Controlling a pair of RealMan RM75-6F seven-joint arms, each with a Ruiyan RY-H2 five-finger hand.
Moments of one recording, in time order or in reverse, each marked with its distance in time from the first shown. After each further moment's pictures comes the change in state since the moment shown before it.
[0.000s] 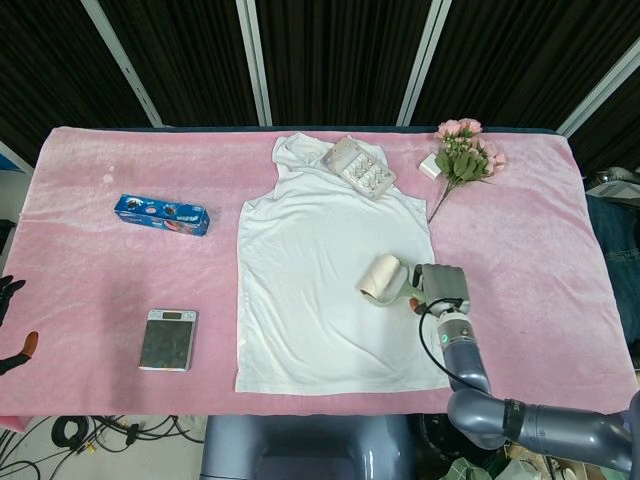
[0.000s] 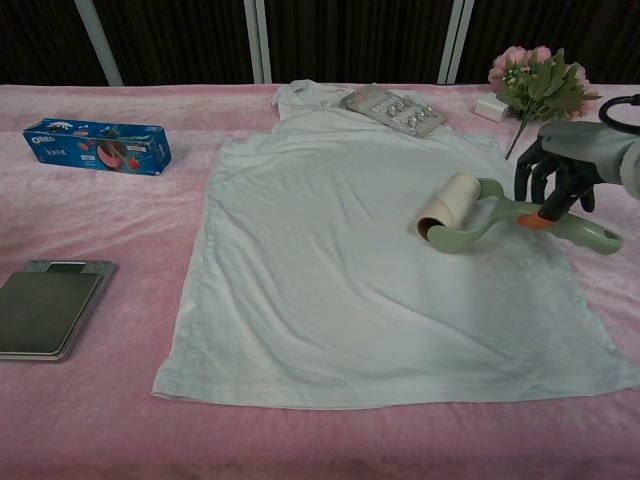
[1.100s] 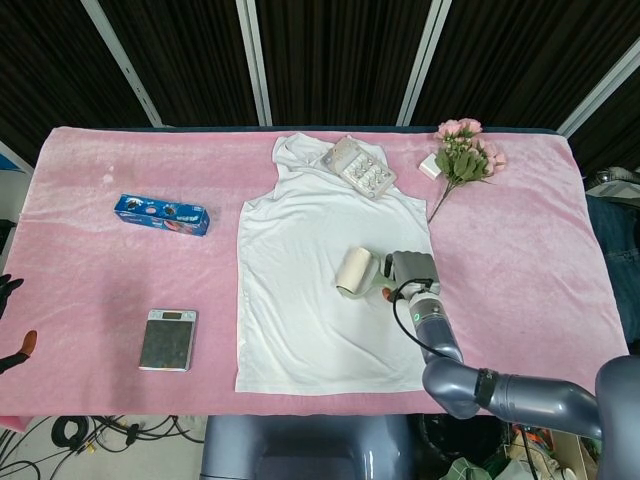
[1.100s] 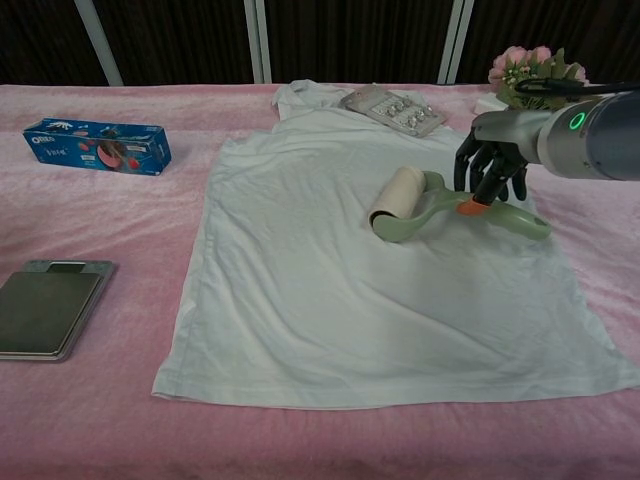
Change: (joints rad) left arm 0.002 0.005 -0.004 -0.002 0.000 0.002 -0.016; right arm 0.209 -0.066 0.037 0.137 0.208 -0.136 -0.015
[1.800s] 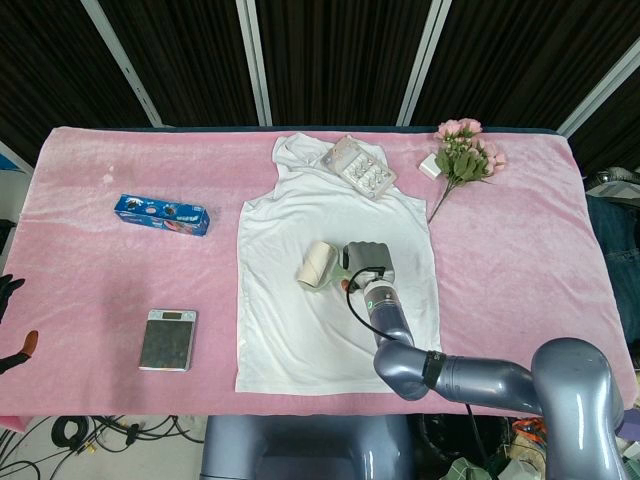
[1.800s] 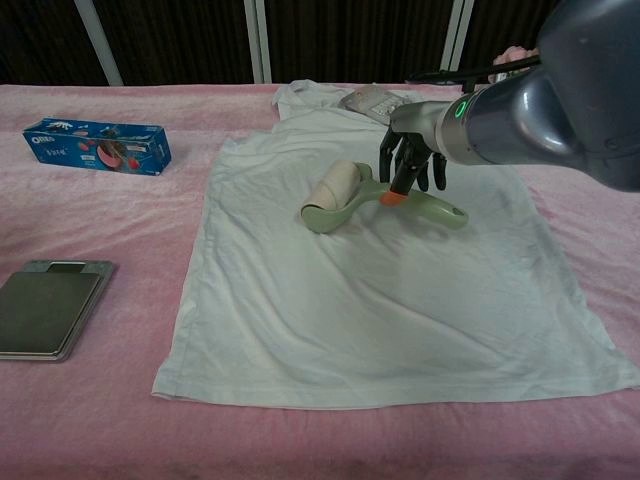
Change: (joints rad) left arm -0.001 0.001 0.002 0.000 0.003 -0.007 -0.015; right arm 0.188 -0.155 0.062 0.175 0.126 -0.027 -0.071
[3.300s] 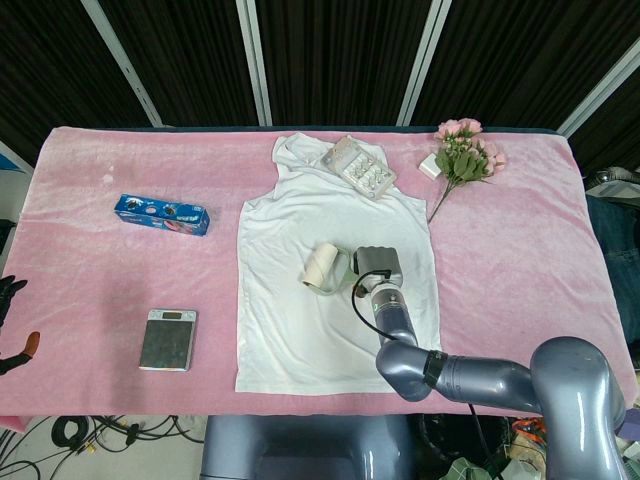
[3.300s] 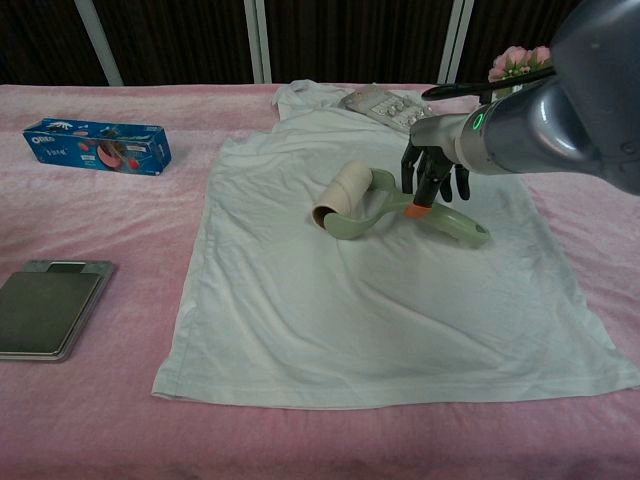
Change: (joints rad) left arm -0.002 -0.001 0.003 0.000 -0.002 -0.003 0.012; right arm -0.013 0.034 -0.039 -0.024 0.055 0.027 -0.053
